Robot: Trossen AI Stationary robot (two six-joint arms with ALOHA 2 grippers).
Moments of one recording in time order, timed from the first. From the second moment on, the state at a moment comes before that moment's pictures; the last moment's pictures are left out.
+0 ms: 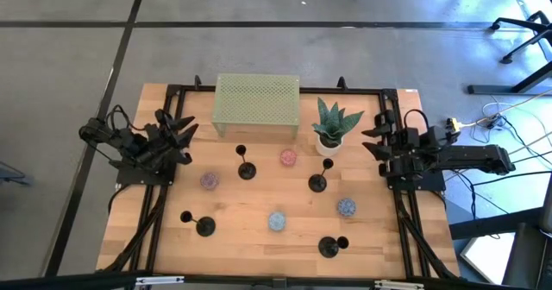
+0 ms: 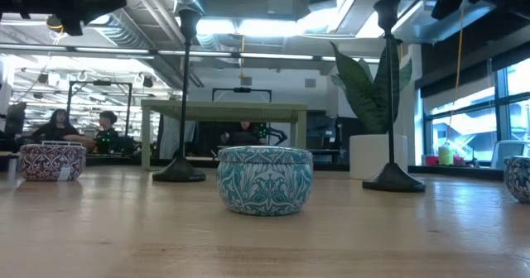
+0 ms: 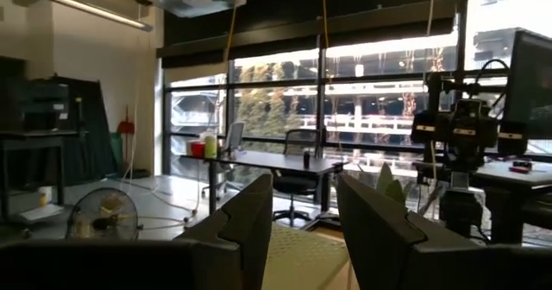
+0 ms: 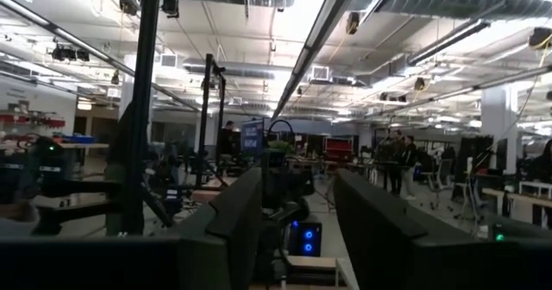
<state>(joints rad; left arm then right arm) -0.44 0.01 0.11 0.44 -0.96 0.39 0.01 0.24 0.21 0.45 -0.01 -0.04</state>
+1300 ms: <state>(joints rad) -0.41 0.45 0.30 0.35 -0.72 0.06 0.01 0.71 0.41 0.44 -0.21 -0.02</state>
